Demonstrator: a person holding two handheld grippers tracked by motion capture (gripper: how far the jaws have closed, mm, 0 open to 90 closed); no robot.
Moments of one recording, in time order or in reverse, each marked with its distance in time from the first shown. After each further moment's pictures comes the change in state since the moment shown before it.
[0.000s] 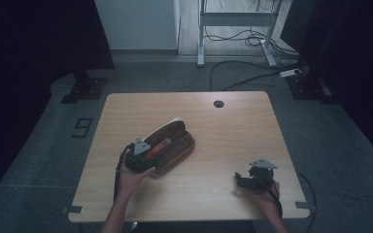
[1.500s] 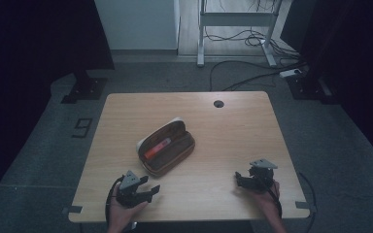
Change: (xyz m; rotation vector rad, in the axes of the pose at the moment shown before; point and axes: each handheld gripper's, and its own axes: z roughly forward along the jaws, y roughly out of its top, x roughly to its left) left arm -0.026 -0.088 -0.037 0.018 -0.177 -0.112; right arm 0.000 0.001 0.000 -0.002 -0.009 0.005
